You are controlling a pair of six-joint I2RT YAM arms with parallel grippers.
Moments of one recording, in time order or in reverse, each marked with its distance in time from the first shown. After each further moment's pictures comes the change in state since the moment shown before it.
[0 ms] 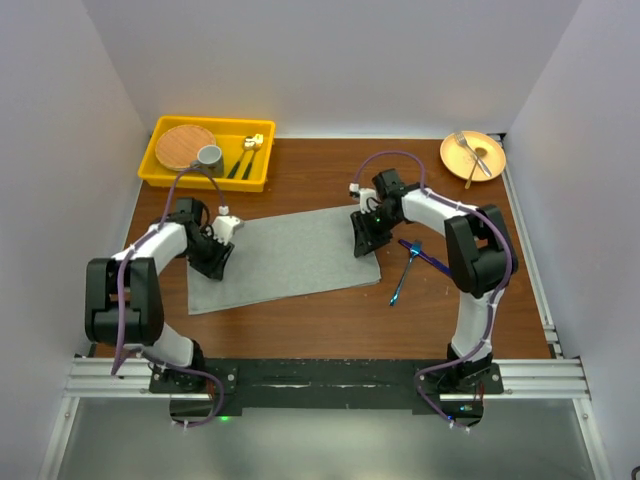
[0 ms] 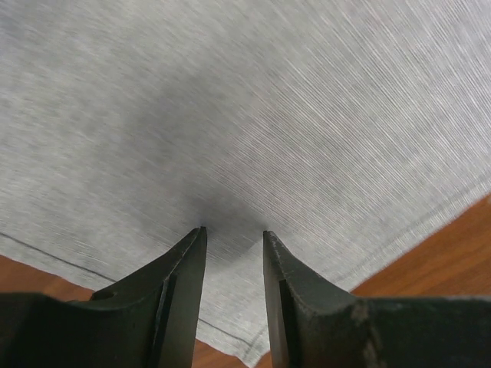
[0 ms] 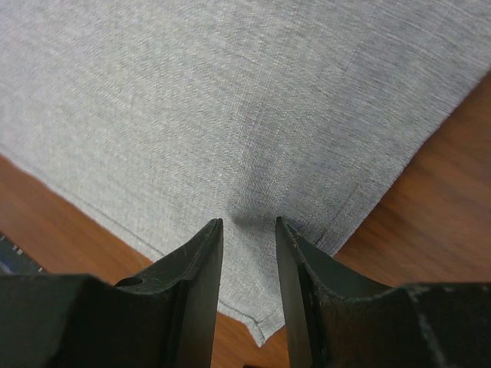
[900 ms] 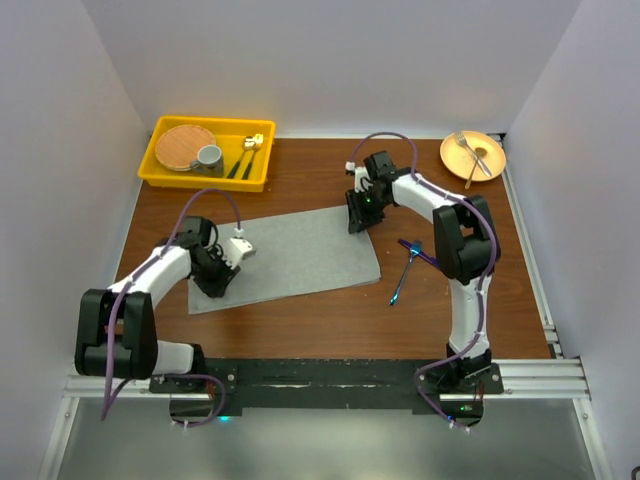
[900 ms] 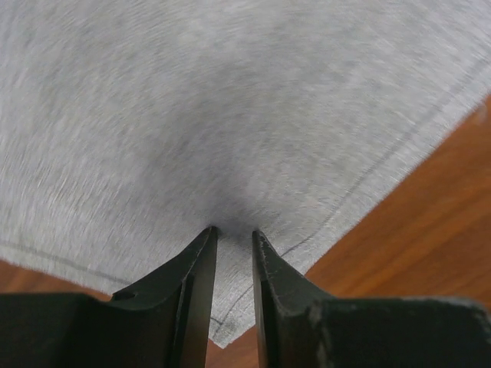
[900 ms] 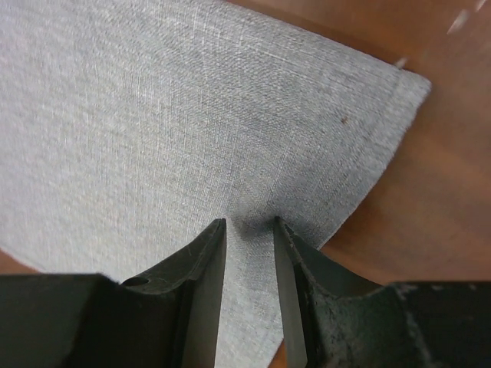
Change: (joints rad) left arm -0.053 -0.161 -0.153 0.007 -0.029 0.170; right arm 0.000 0.132 0.217 0.013 0.108 0.097
